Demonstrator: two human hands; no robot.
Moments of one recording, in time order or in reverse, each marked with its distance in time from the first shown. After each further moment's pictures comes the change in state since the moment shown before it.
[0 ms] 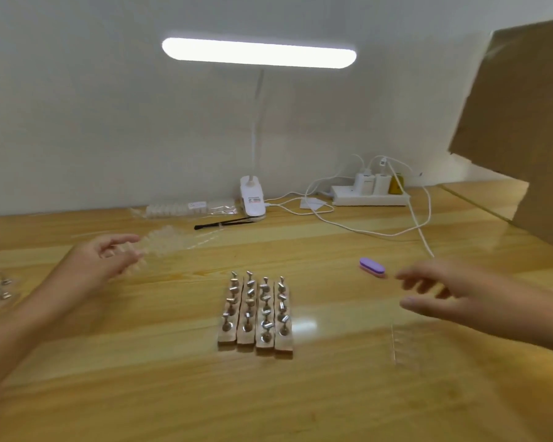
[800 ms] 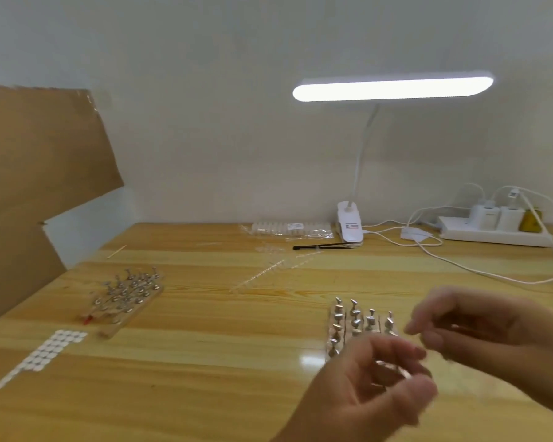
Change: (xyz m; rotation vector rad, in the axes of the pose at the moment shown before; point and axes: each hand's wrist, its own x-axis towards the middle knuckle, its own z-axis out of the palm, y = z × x) left_hand -0.166 0.100 0.096 -0.688 -0.516 0.112; right_hand 0.039 -0.092 0.041 0.703 0.076 -0.515
